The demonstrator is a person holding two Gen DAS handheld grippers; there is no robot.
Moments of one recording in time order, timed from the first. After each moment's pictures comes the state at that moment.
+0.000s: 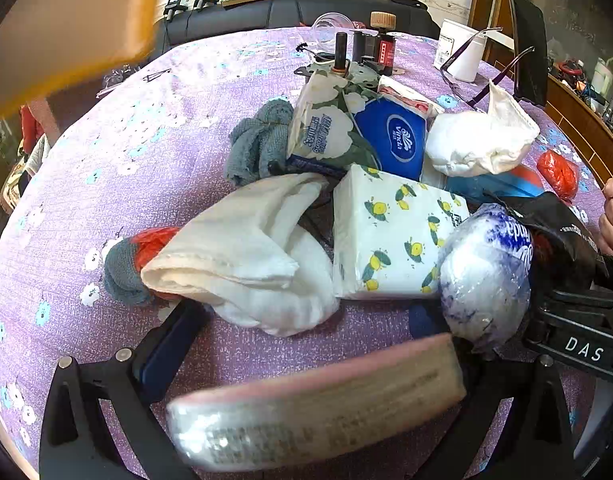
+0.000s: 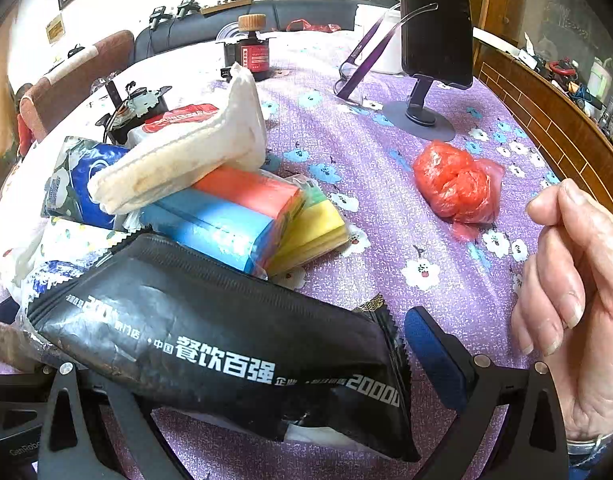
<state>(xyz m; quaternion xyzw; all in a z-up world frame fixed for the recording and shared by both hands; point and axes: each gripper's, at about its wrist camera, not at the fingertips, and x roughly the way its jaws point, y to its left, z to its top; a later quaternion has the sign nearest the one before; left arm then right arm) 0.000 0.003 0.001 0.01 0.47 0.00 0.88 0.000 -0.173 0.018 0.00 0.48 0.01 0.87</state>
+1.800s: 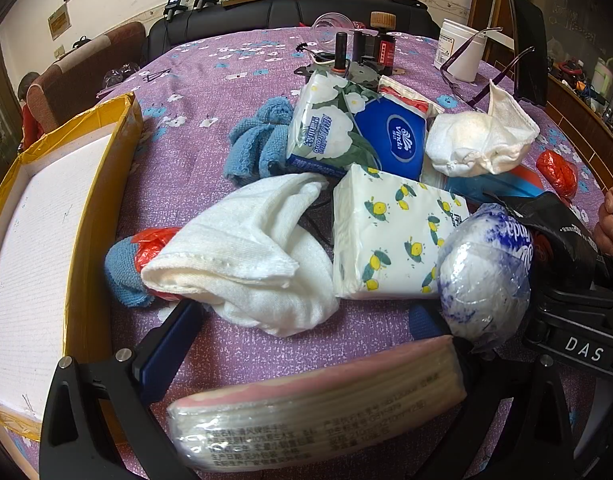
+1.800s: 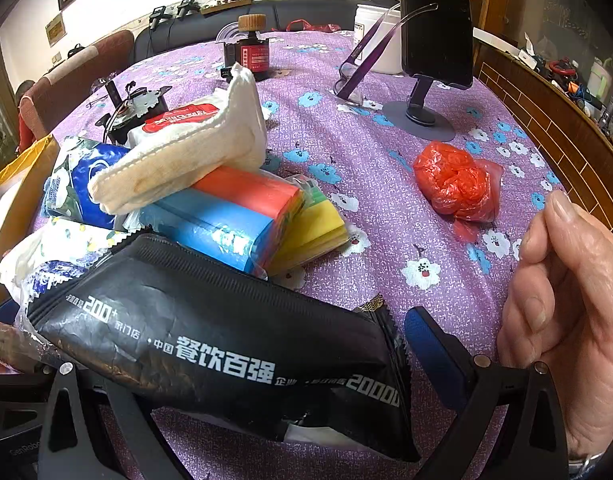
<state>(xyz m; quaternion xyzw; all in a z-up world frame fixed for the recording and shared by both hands) 0.000 0.003 0.001 0.01 0.47 0.00 0.88 0.000 -0.174 0.019 0.00 0.49 0.01 0.87</state>
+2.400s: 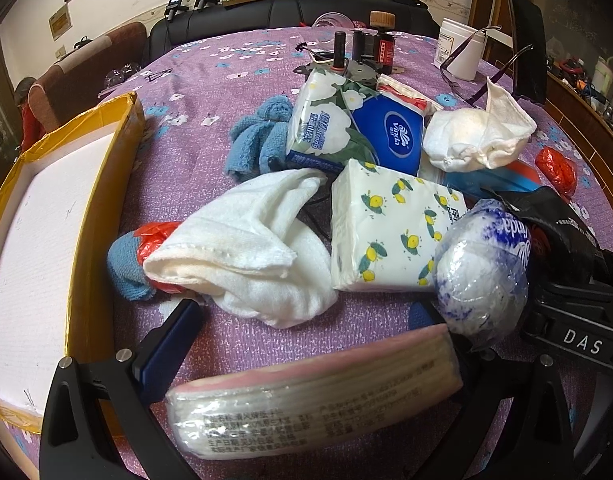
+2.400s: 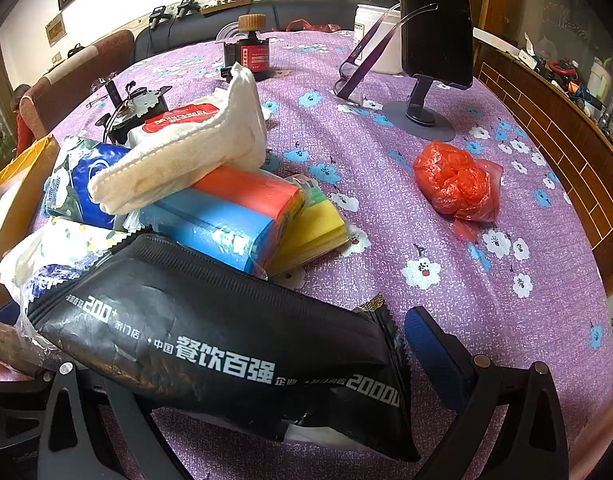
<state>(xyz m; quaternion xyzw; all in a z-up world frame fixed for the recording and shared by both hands) -0.006 0.002 0.001 0.01 0.47 0.00 0.88 0.000 -0.174 0.019 0.00 0.49 0.01 0.87</state>
